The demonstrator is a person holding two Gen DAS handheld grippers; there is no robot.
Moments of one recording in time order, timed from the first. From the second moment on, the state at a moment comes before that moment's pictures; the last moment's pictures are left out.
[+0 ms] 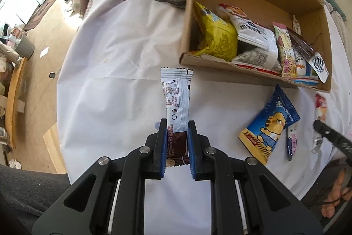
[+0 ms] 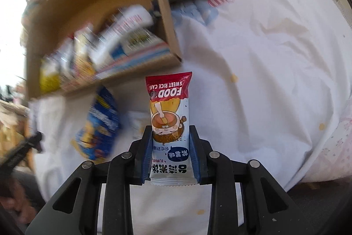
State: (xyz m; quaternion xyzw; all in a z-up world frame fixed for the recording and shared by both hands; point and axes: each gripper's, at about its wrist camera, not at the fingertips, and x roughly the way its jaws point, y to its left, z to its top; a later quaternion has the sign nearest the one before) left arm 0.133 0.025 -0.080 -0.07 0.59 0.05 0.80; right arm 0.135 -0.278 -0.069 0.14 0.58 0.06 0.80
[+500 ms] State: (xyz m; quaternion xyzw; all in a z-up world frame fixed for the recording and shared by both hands) left arm 0.104 0.025 -0.030 -0.04 0.50 0.07 0.86; right arm 0.105 -0.214 -0.027 0.15 0.52 0.25 0.80
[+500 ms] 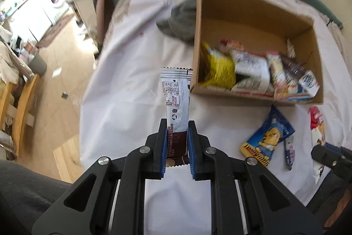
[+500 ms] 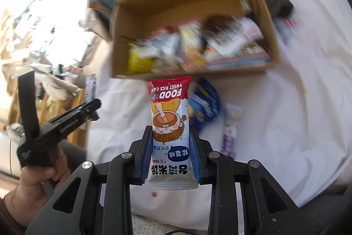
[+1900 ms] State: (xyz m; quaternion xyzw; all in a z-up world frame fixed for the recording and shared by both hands) left arm 0.236 -0.025 -0.016 -0.01 0.45 0.00 0.89; right arm 0.248 -0.232 -0.044 0.22 0.48 0.18 0.83
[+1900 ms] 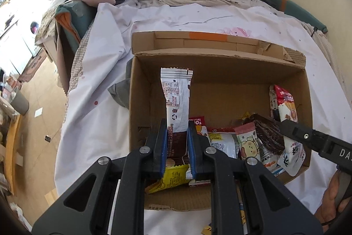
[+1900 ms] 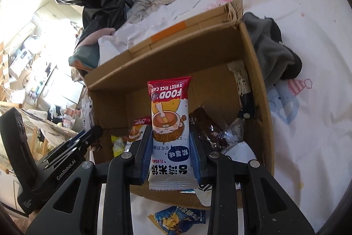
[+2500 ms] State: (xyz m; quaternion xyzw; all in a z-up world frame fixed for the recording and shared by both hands) left arm 0.238 -0.023 -0.023 -0.01 0.46 0.00 0.89; right arm 0.249 -0.222 -0.050 0.22 0.49 0.18 0.83
